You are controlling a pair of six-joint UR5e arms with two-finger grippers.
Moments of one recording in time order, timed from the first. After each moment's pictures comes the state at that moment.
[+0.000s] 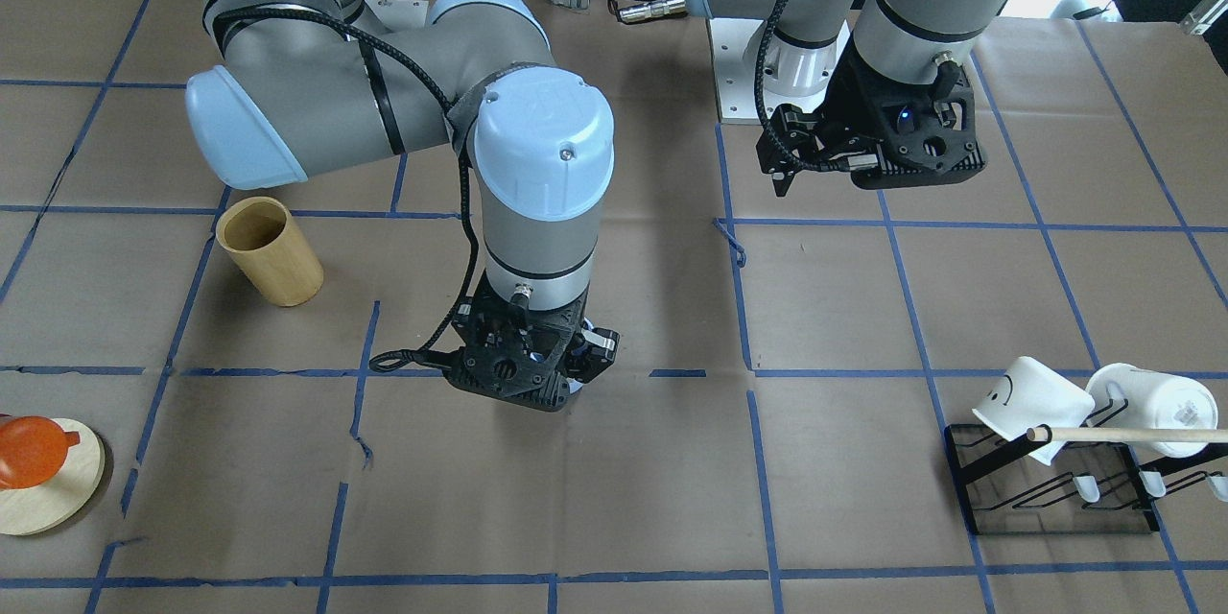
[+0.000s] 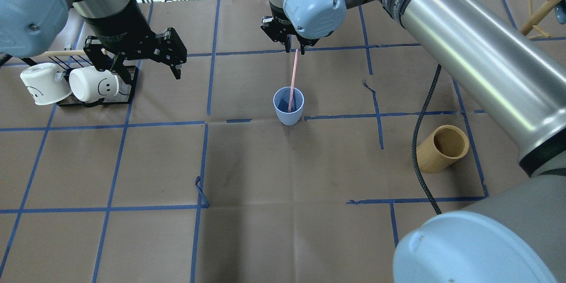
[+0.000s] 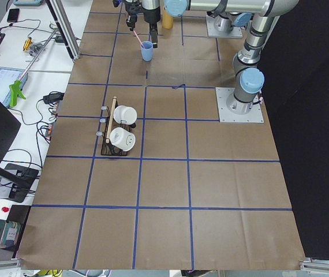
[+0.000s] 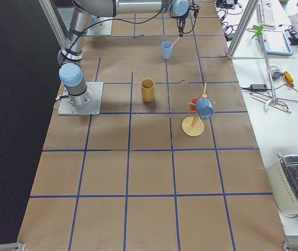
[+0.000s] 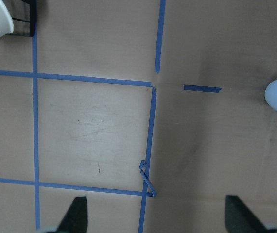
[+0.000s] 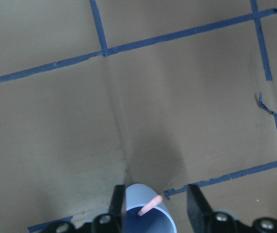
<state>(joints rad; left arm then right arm) -1.59 -1.62 -1.53 -1.64 1.60 -0.11 1.92 -1.06 1.19 -1.79 -1.66 0.59</state>
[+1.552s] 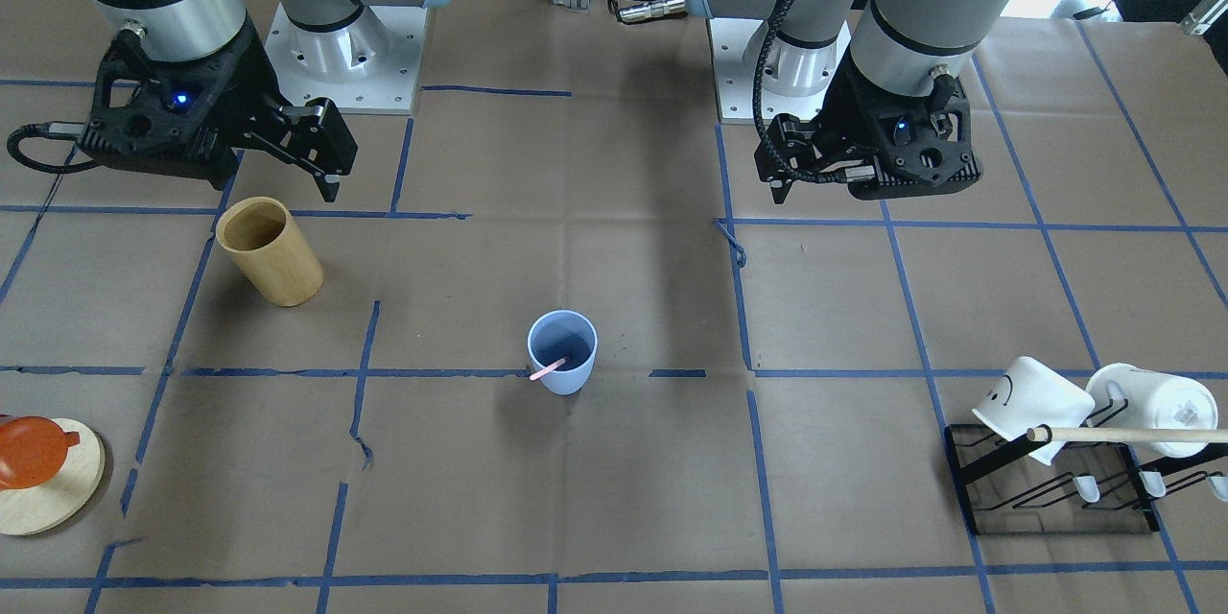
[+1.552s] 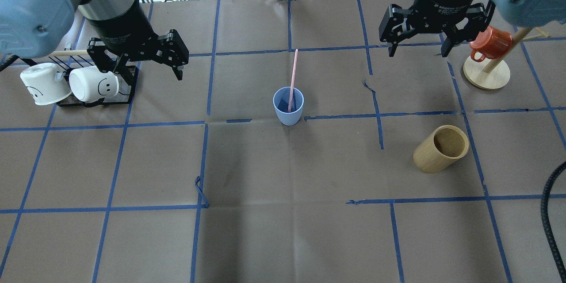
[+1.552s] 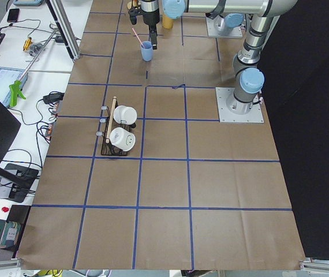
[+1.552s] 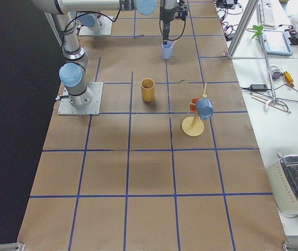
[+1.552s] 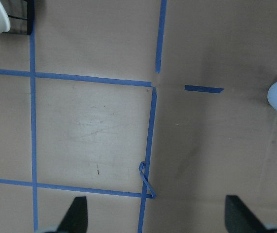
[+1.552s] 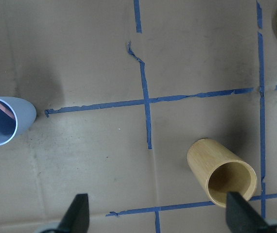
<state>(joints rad) -1.59 -1.64 -1.53 -1.62 1.60 -0.11 1.59 -1.52 1.51 -1.57 -1.59 0.12</state>
